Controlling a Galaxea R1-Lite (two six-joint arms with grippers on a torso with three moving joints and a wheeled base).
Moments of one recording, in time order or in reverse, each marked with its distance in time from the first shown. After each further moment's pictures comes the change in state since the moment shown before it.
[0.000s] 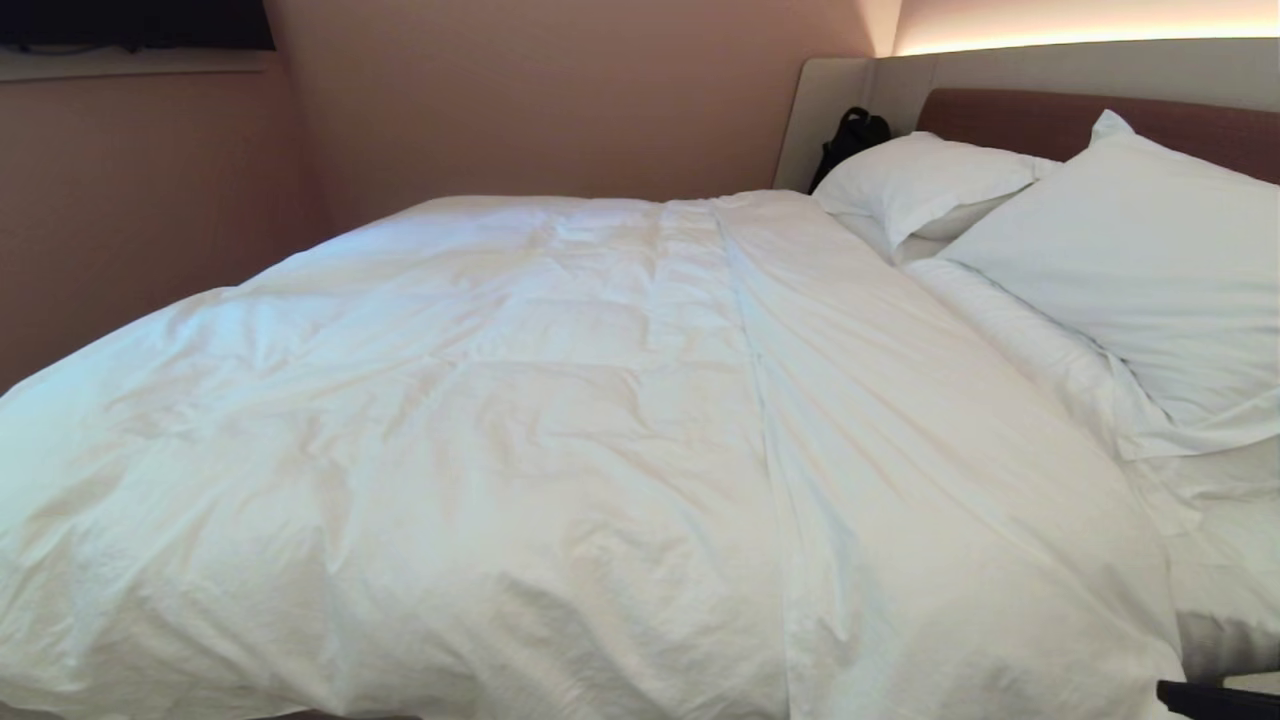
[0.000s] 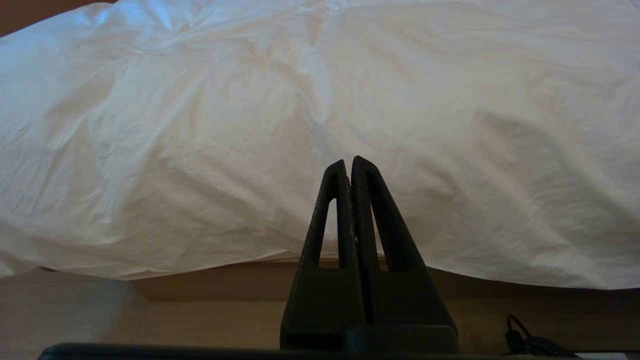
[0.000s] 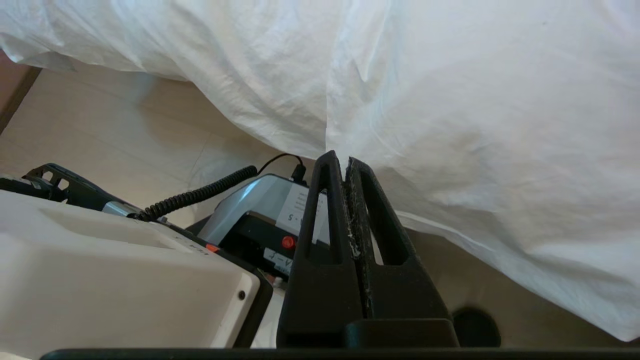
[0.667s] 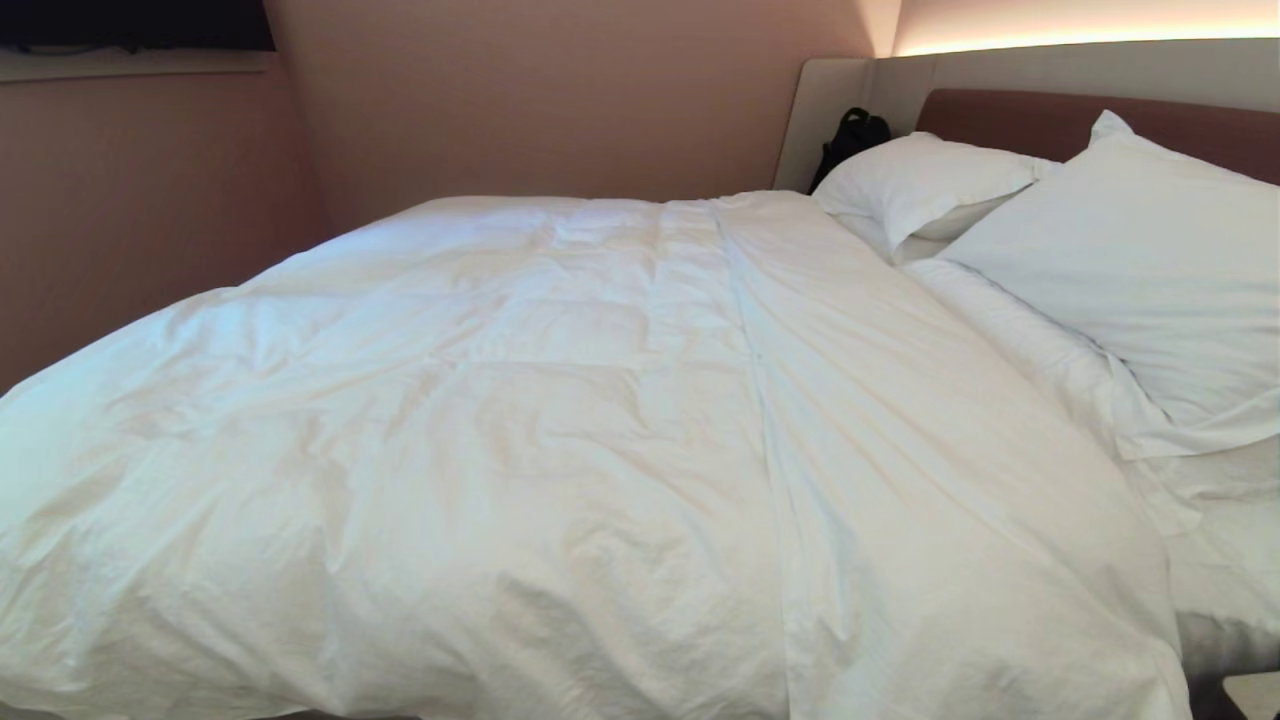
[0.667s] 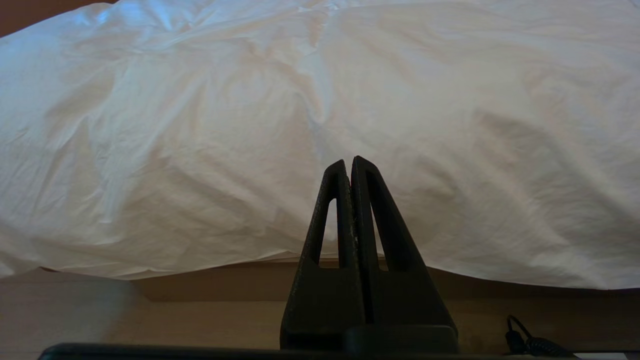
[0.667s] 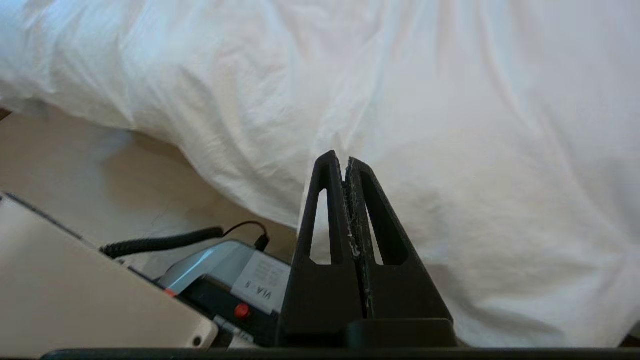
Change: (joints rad) left arm 0.000 0.000 0.000 0.000 0.000 0.000; right arm -0.020 -0.322 0.101 -0.096 -0.028 -0.067
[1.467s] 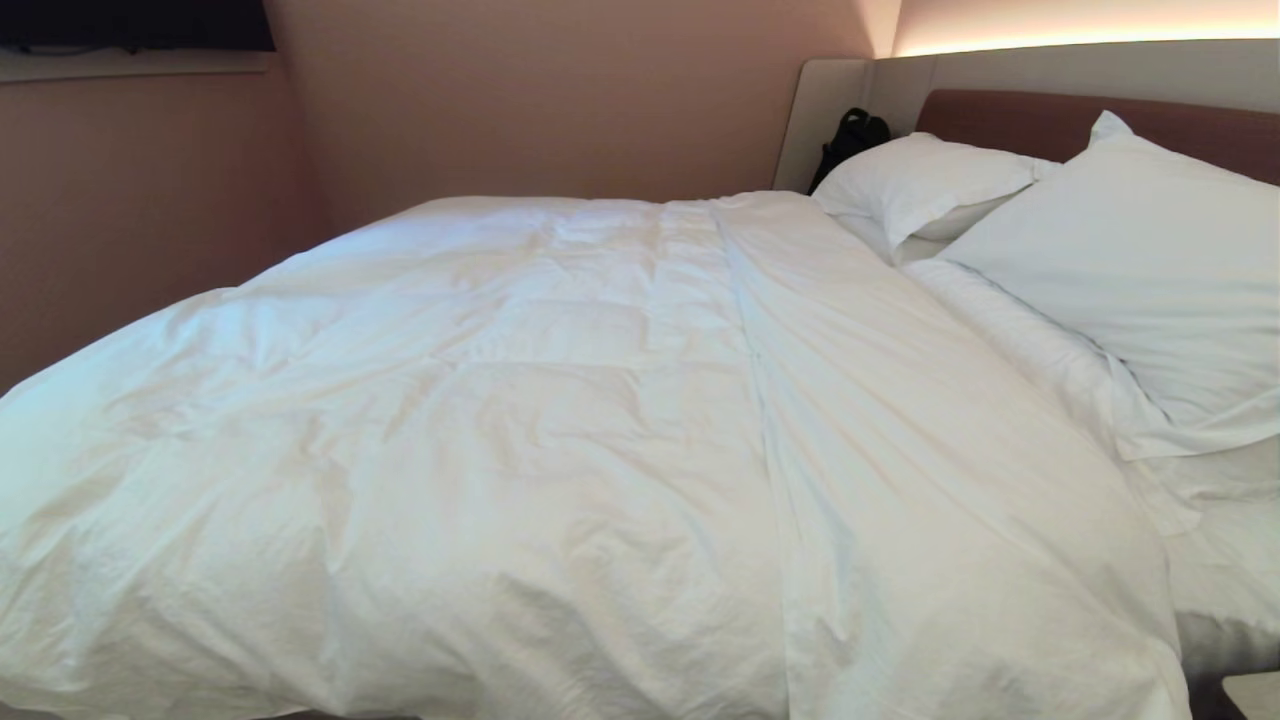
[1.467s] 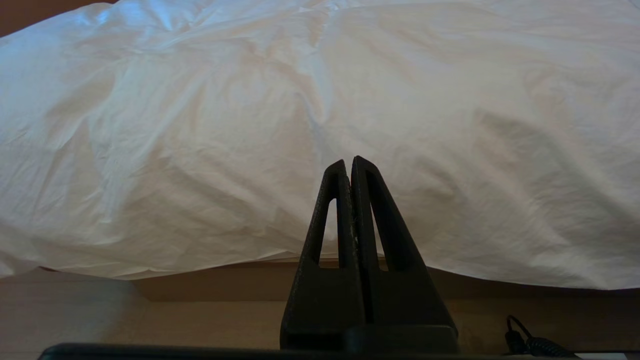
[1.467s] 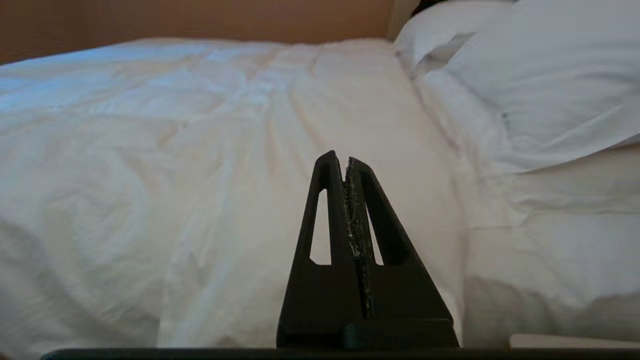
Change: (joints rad) left arm 0.000 0.000 0.000 0.000 0.000 0.000; right arm -0.110 -0.342 0.176 -0.263 -0.328 -0.050
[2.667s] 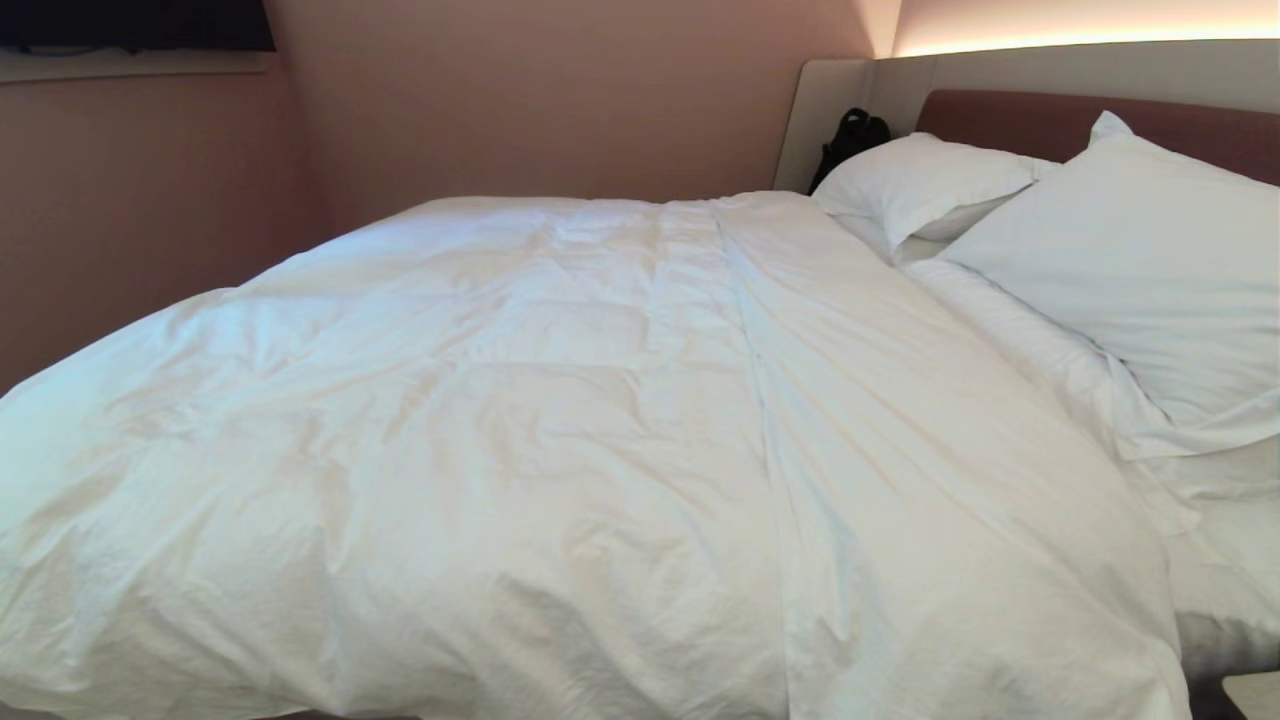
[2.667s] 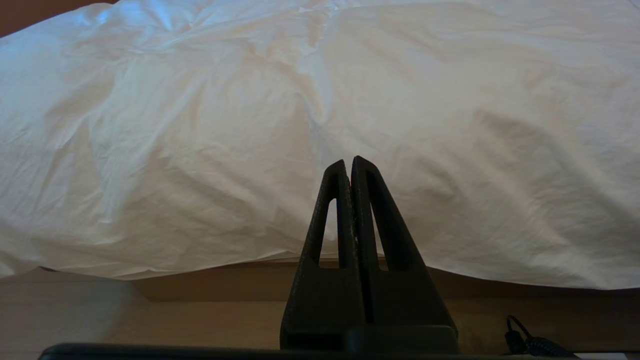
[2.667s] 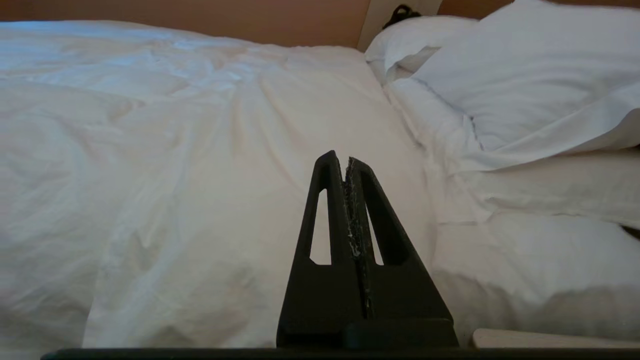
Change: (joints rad) left arm 0.000 0.000 0.000 0.000 0.000 0.001; right arm 0.003 -0.106 0.237 -0.180 -0.054 -0.132
